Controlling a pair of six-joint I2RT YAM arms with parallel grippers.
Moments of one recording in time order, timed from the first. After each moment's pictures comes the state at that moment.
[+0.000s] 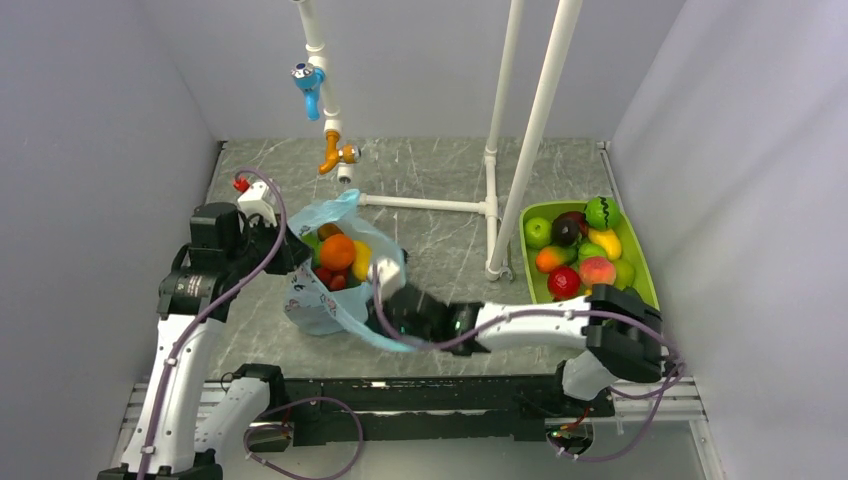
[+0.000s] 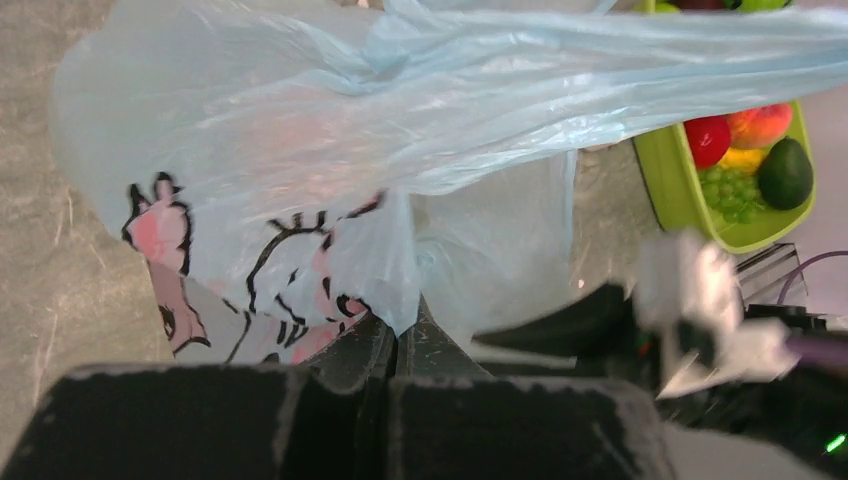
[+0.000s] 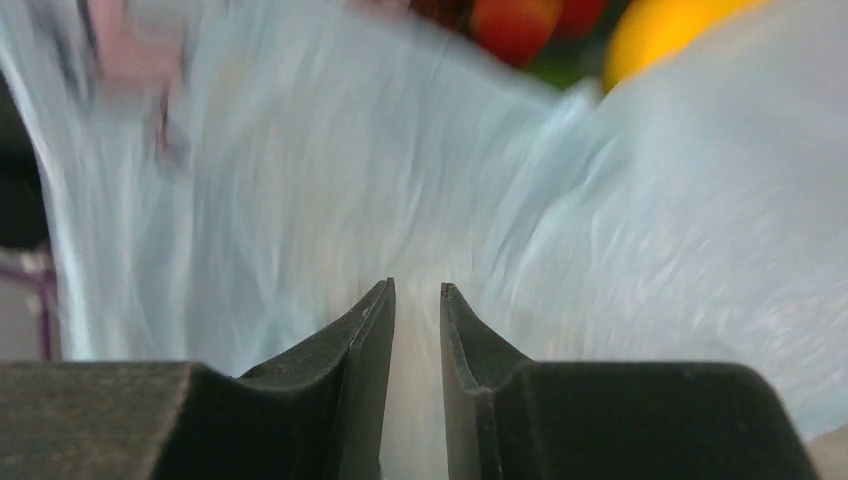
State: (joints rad) left arm -0.07 0.82 1.06 -0.80 0.45 -0.25; right arm 1.21 1.51 0.93 0.10 0.16 0.41
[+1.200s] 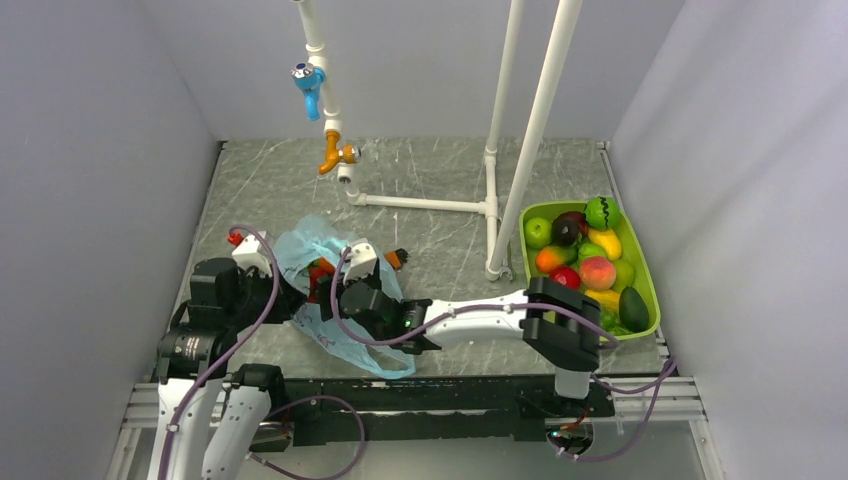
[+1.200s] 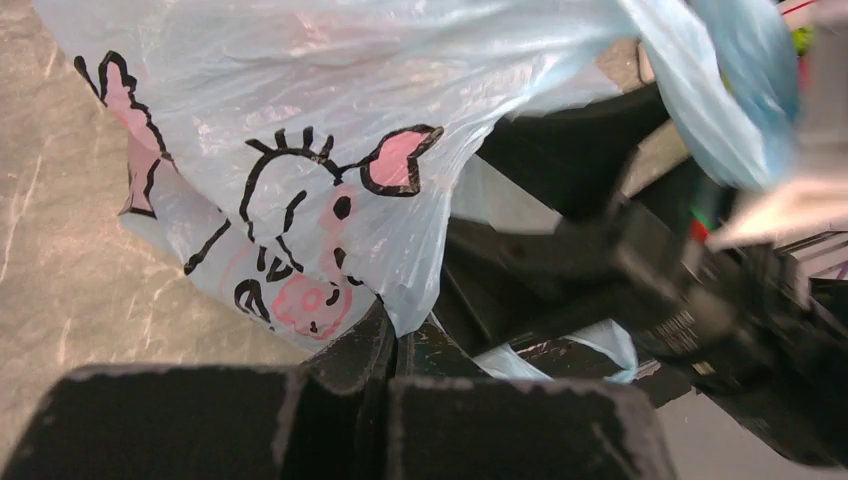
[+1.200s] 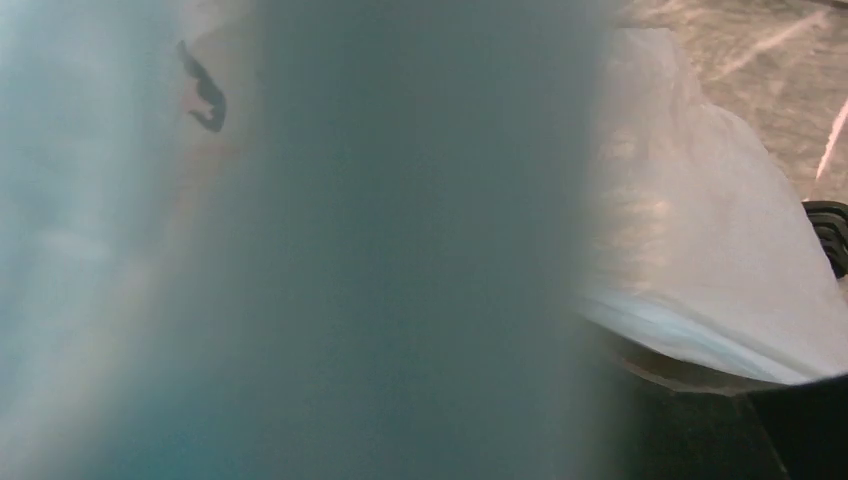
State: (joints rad) left arm -0.07 0.50 0.82 -0.98 0.35 -0.28; right arm 1.34 1.81 1.15 0.31 0.61 0.53
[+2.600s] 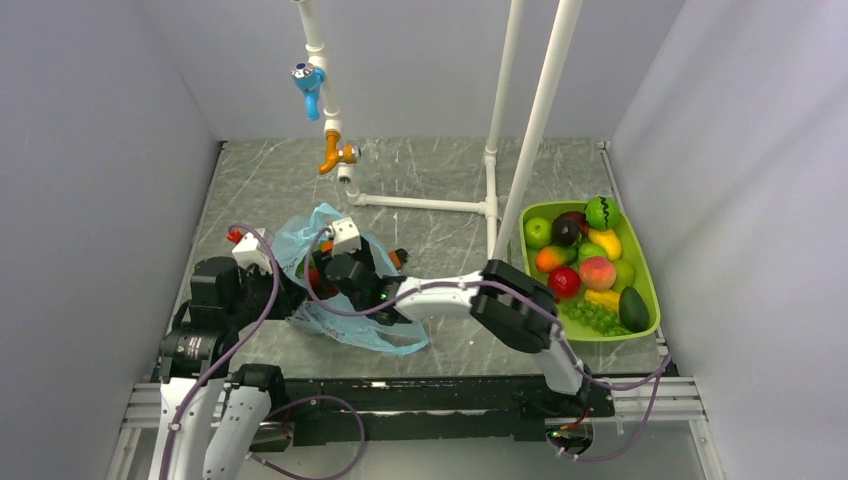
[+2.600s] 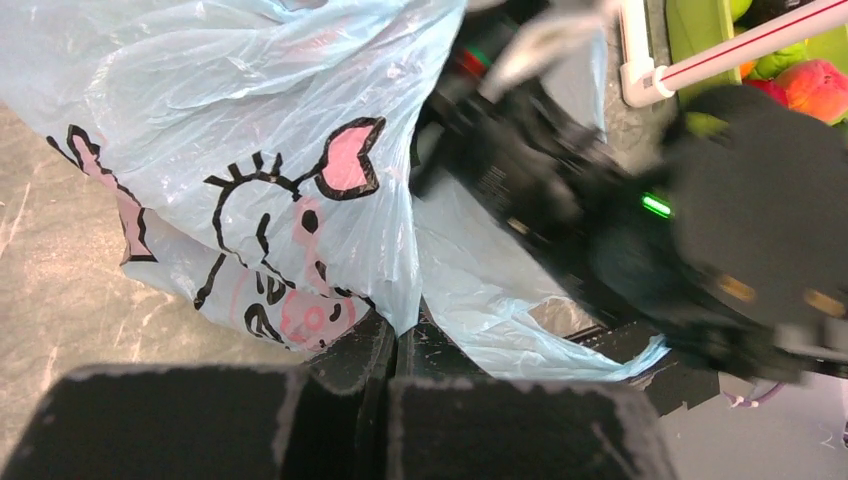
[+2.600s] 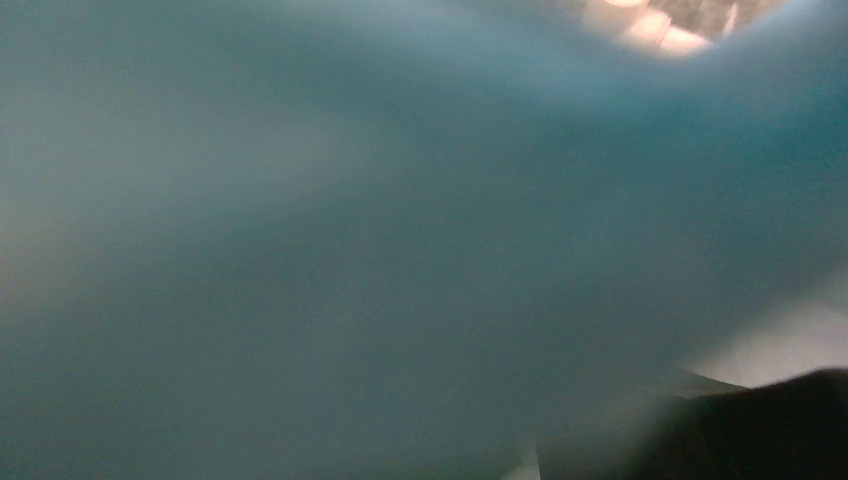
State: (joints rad) left arm -0.07 0.49 0.79 -0.90 0.38 -0.31; right arm 1.19 2.15 1.43 0.35 0.67 0.35
